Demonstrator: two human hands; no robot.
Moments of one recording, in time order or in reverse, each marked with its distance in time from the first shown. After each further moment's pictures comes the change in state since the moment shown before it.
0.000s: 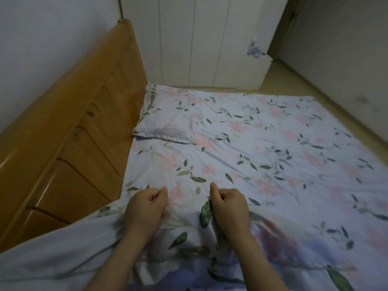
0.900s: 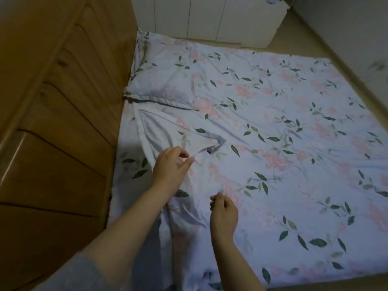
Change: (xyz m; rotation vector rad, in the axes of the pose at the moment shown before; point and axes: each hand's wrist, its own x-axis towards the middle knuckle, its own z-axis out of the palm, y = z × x) left_hand 0.100 -0.093 0.079 0.153 -0.206 0.068; right_hand -0.005 0.070 0.142 0.362 0.223 0.639
